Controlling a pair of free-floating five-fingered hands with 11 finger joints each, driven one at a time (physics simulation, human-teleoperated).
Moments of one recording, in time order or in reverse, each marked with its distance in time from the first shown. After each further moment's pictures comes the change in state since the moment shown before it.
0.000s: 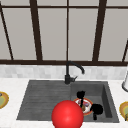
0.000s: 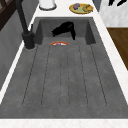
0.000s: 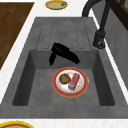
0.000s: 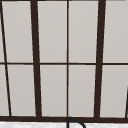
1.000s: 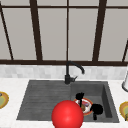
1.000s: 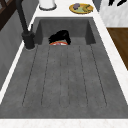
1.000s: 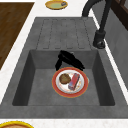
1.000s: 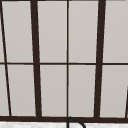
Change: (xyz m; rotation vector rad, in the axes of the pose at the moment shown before) left hand -0.052 -0.042 0.023 -0.005 -0.035 0.011; right hand 0.000 0.000 0.000 0.000 0.000 0.000
